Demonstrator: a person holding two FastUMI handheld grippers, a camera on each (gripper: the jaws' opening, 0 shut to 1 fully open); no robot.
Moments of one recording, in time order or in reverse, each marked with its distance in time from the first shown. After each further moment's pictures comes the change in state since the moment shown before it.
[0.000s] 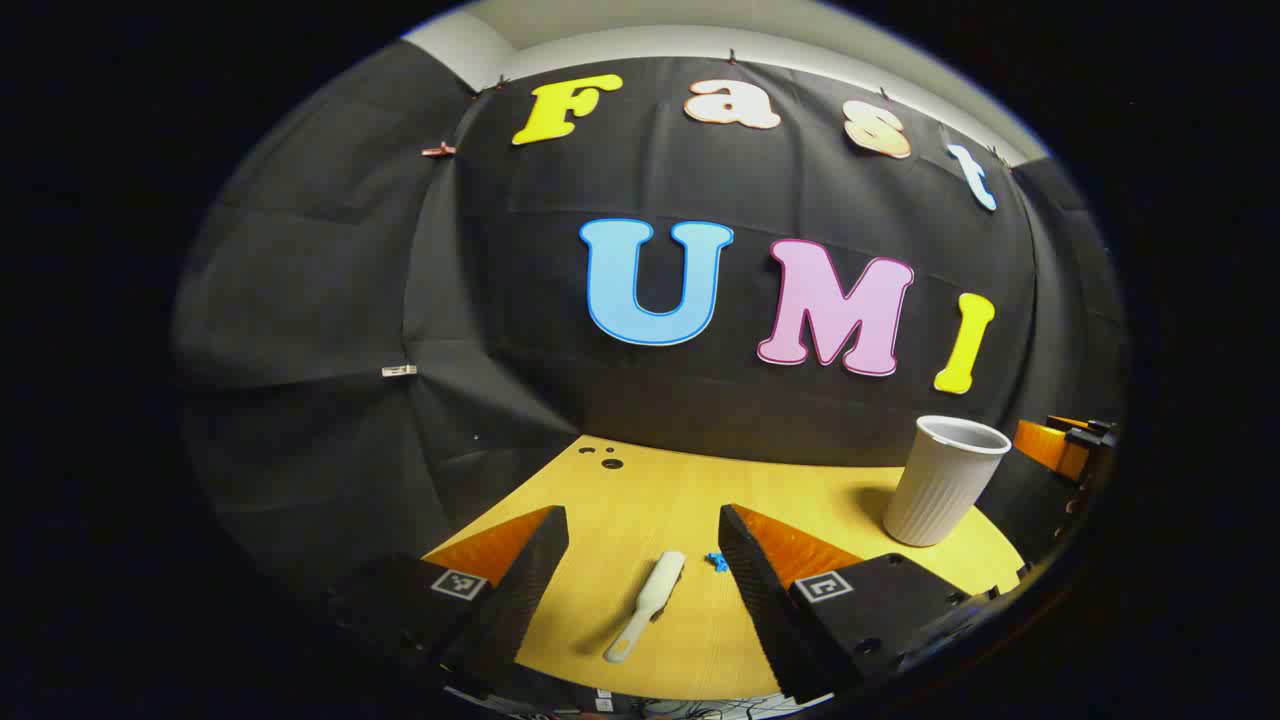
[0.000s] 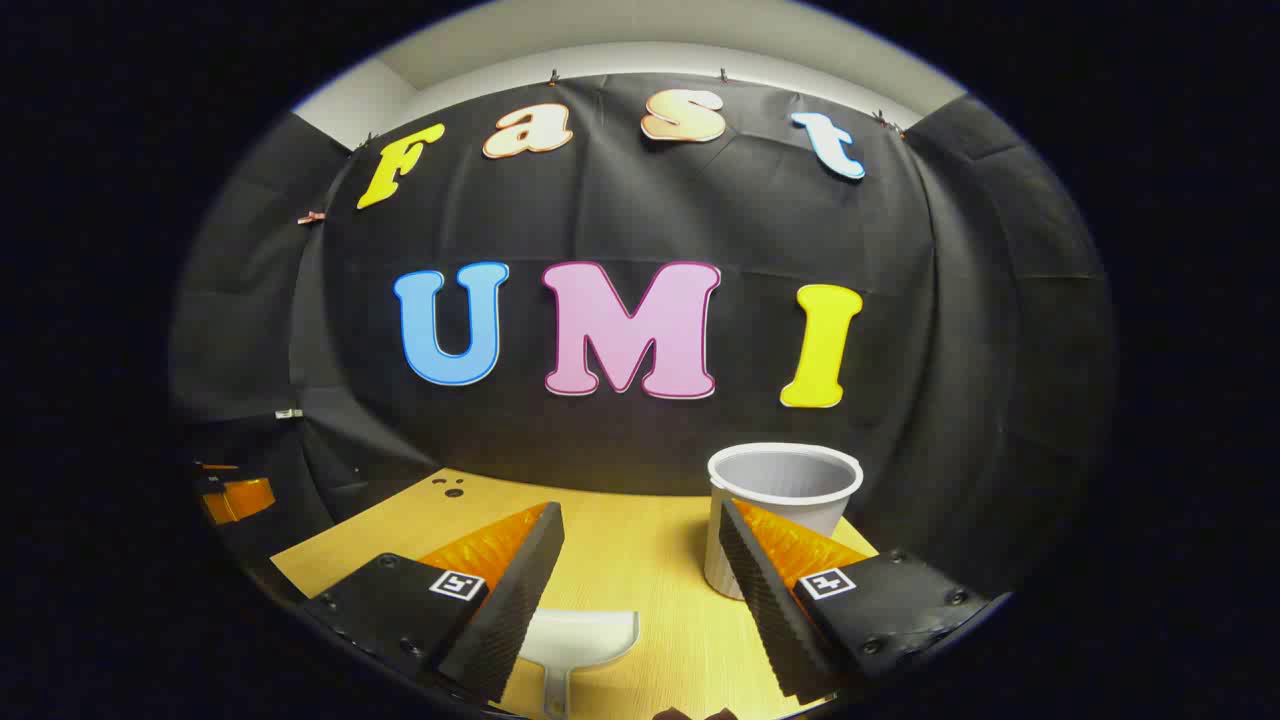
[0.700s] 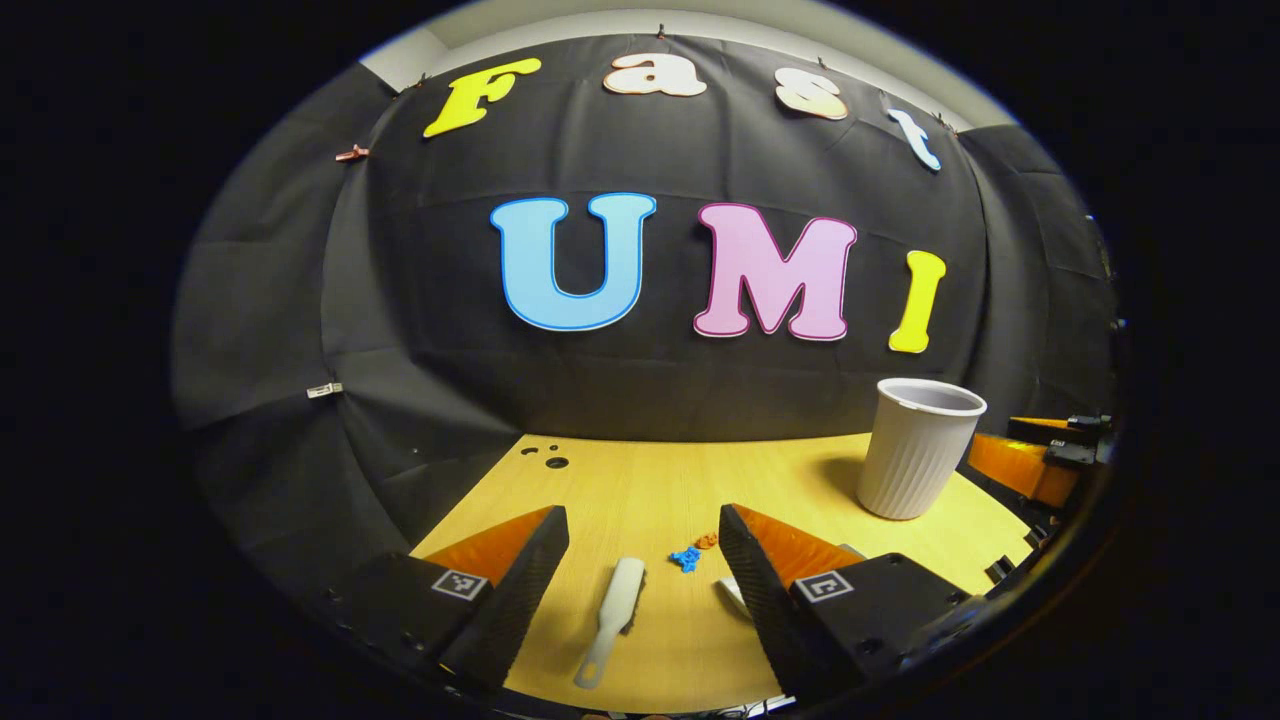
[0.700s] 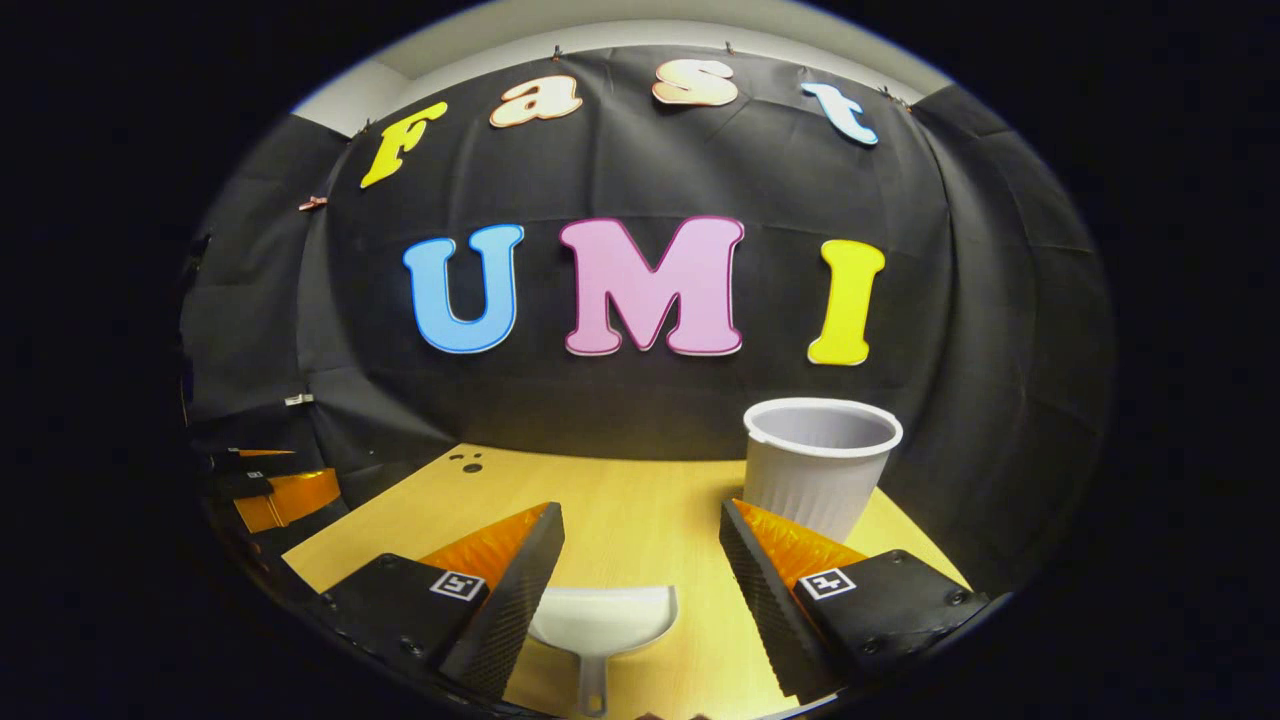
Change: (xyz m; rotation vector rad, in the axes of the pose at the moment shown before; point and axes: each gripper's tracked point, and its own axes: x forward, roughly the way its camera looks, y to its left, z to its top) left arm 0.035 -0.026 -0.019 0.085 0.065 -0.193; right arm -0.002 0.055 -0.050 0.047 0.136 0.044
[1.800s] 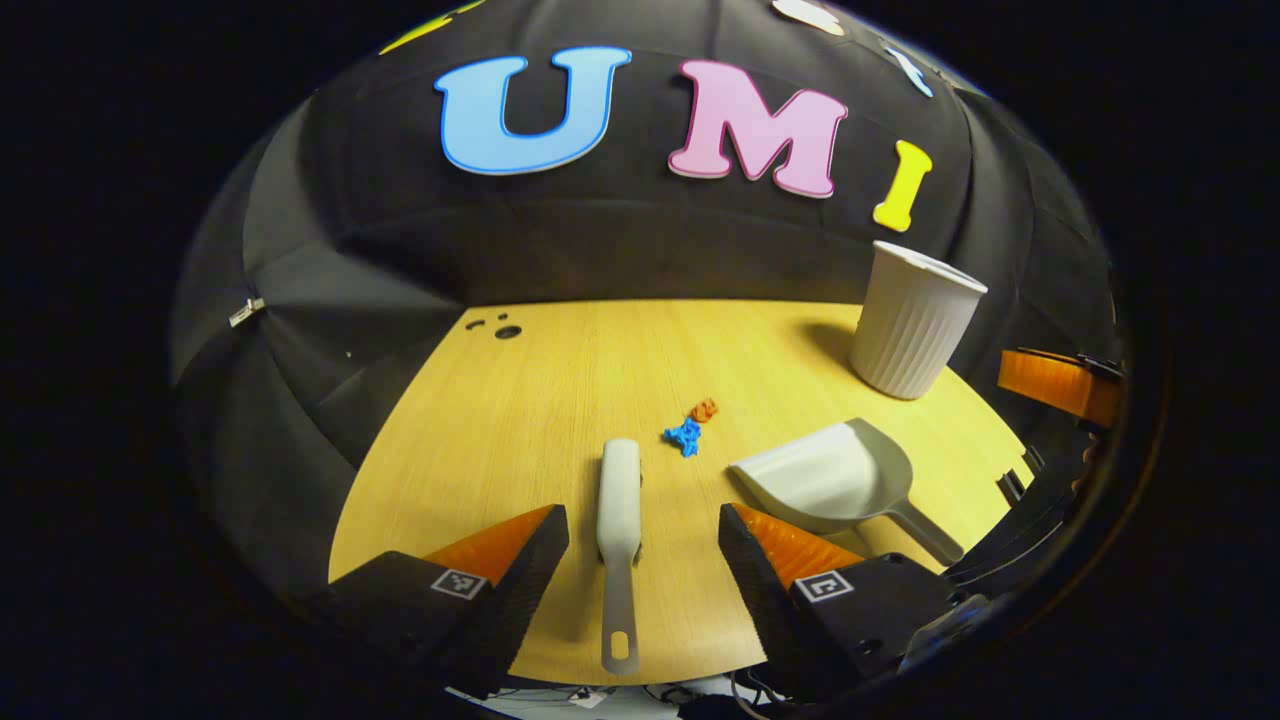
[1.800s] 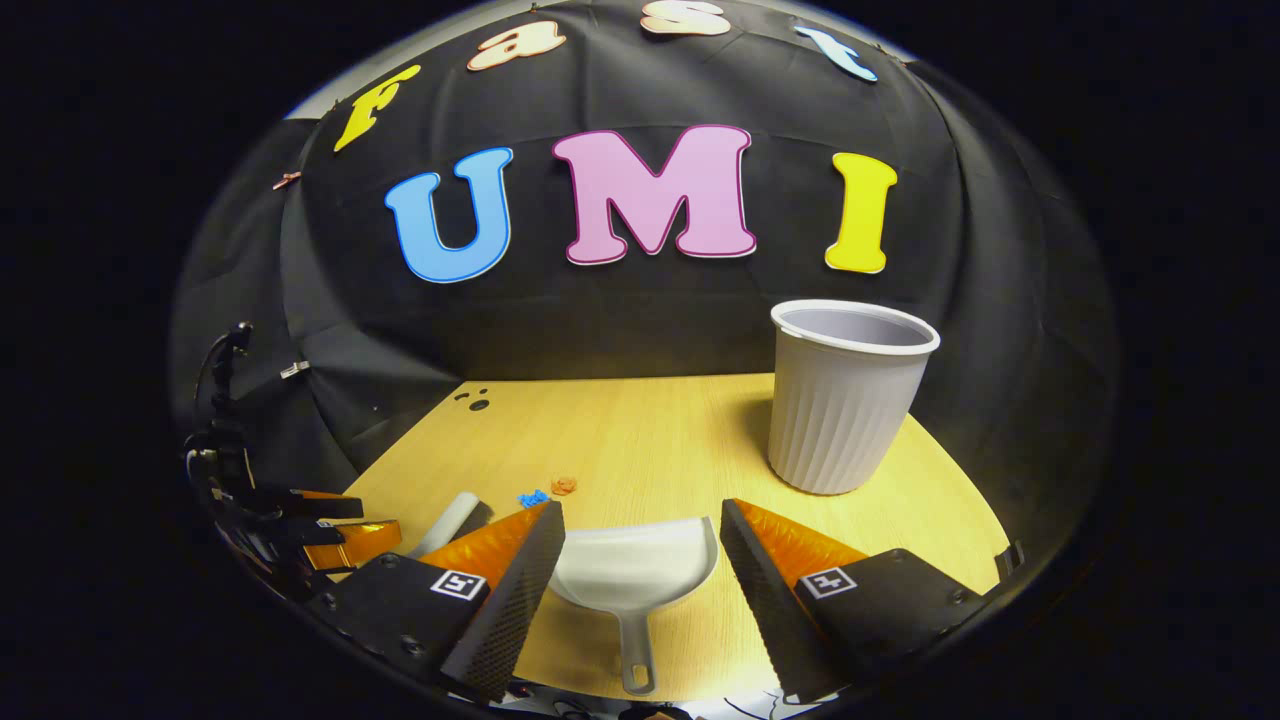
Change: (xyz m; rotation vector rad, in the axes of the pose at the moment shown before) left arm 0.063 0.020 -0.151 0.055 0.464 -0.136; right arm 0.027 0.006 -0.066 0.067 0.204 -0.033
